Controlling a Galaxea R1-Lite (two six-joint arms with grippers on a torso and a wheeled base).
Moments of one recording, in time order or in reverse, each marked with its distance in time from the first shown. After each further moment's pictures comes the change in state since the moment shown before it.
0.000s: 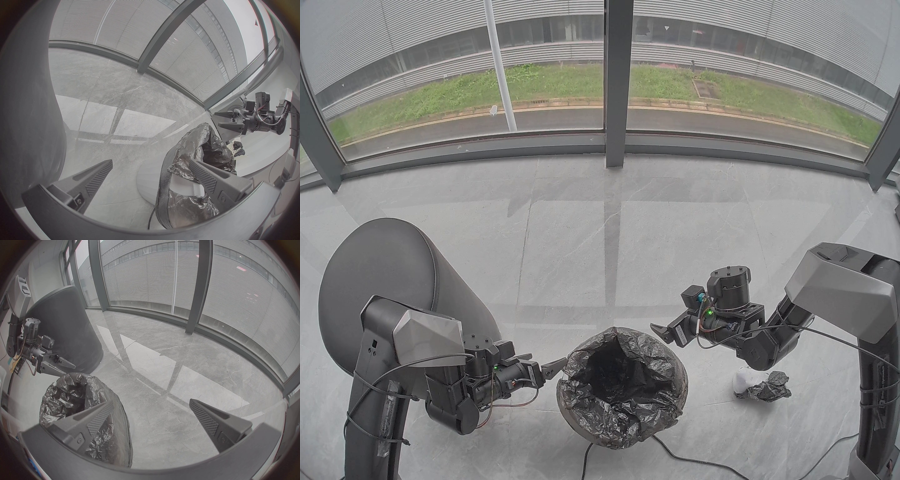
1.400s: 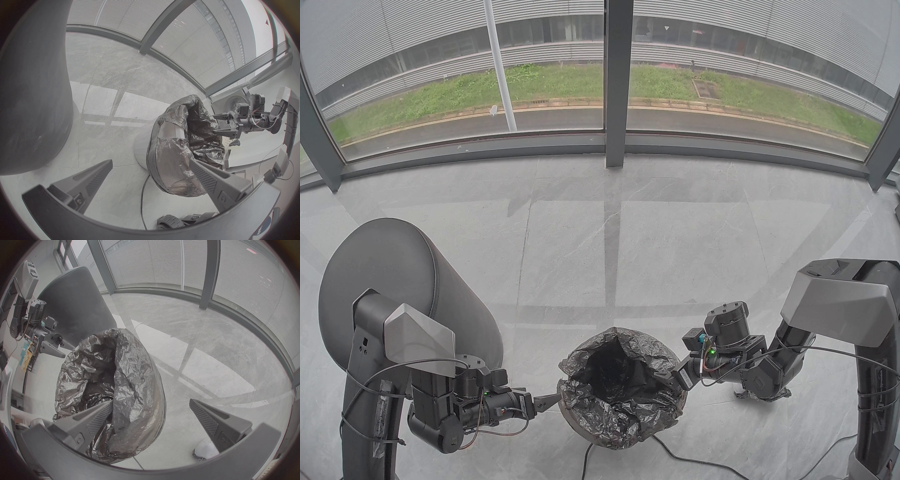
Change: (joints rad) left arm -0.016 -0.061 0.264 0.001 -0.036 0.008; right arm 0.040 0.004 0.195 0.029 0.040 0.042
